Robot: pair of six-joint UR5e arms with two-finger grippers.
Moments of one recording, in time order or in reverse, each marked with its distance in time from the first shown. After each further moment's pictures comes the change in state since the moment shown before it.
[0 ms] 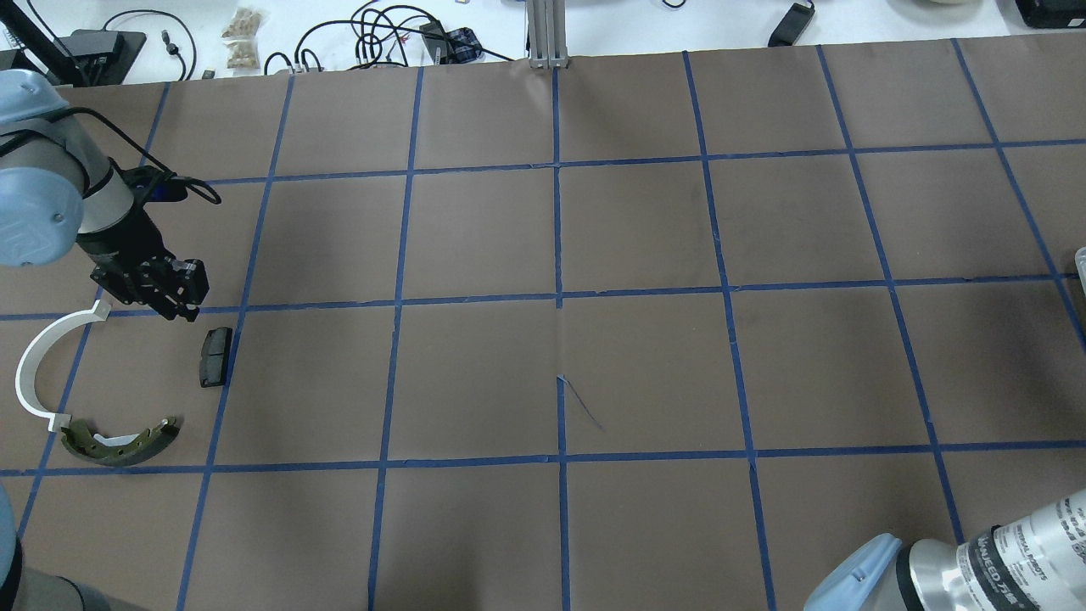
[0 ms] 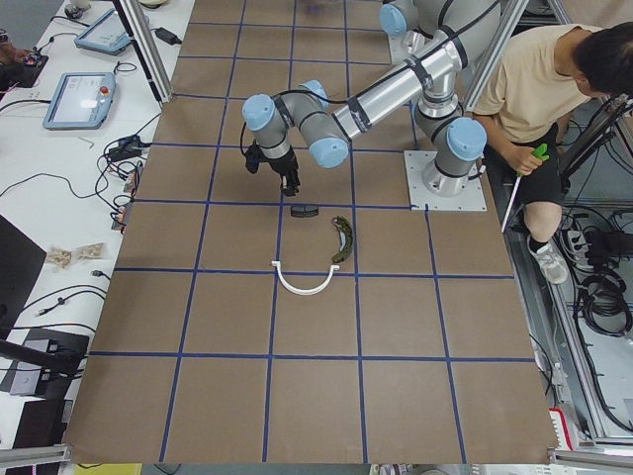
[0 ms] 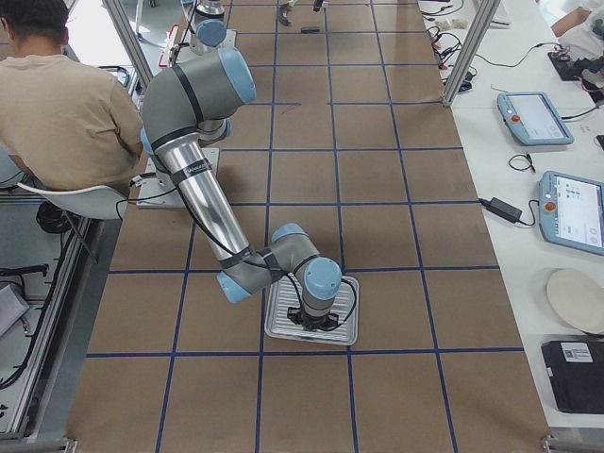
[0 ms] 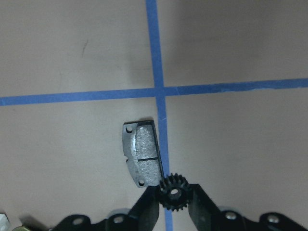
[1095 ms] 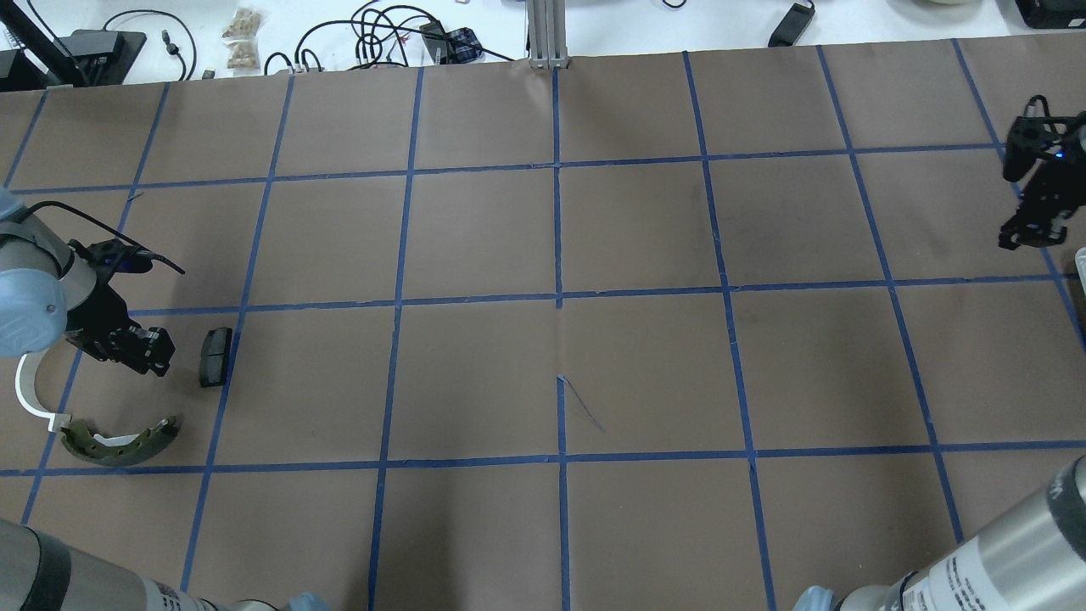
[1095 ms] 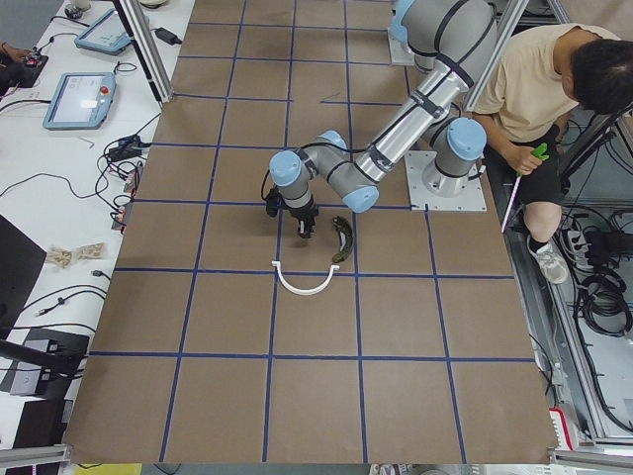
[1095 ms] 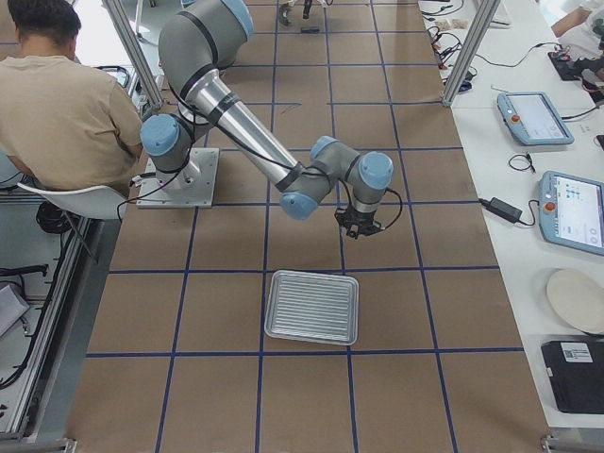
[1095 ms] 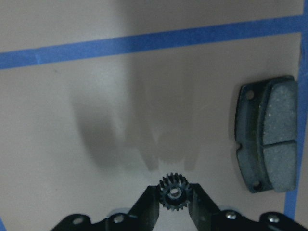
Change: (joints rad) left arm 0.156 -0.066 -0.162 0.281 -0.002 0.223; right arm 0.470 -0.161 0.071 0.161 0.089 0.751
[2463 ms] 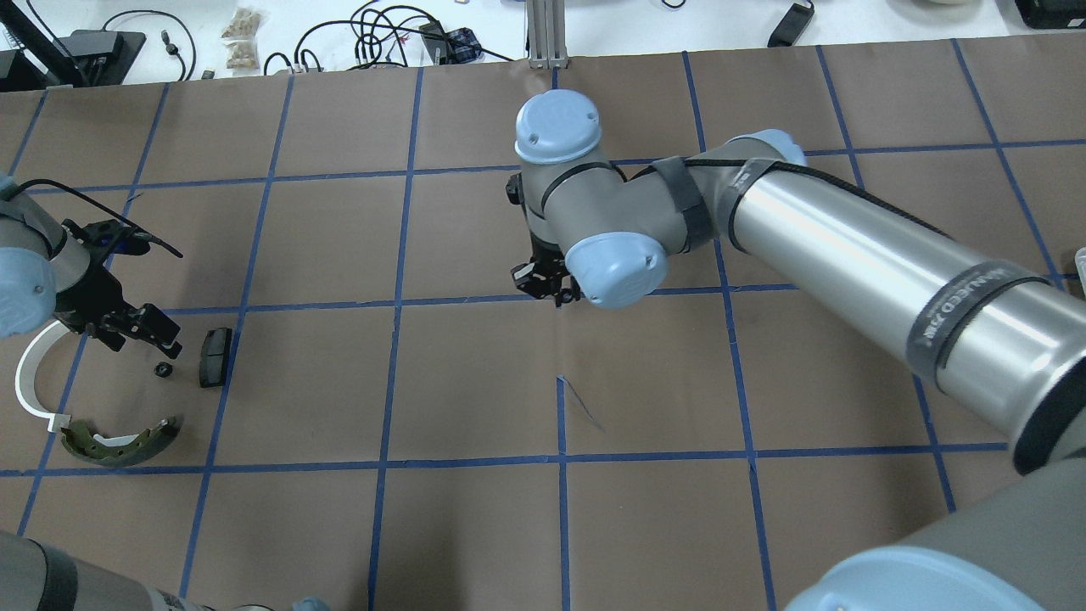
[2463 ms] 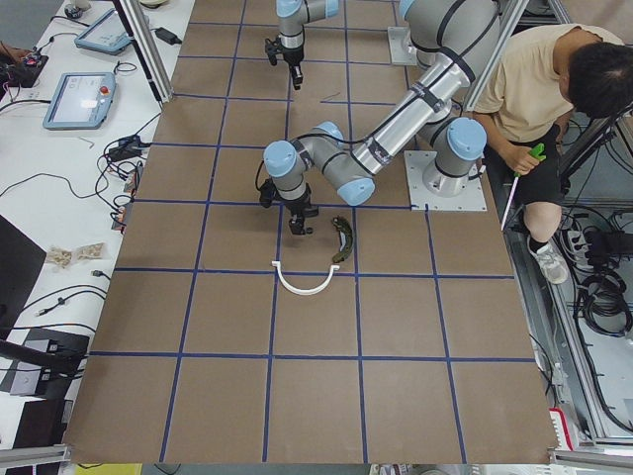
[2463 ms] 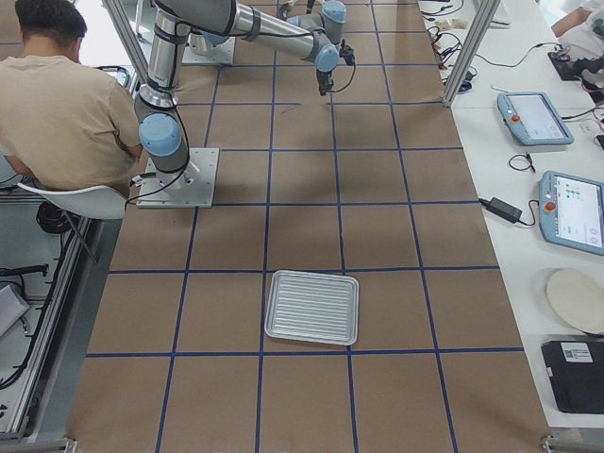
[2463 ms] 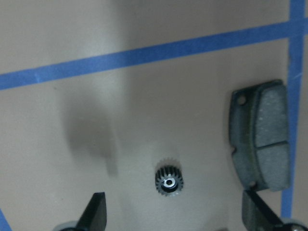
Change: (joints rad) left arm -0.056 0.052 0.077 -0.116 -0.020 0.018; right arm 0.979 0.034 0.010 0.013 0.066 1.912
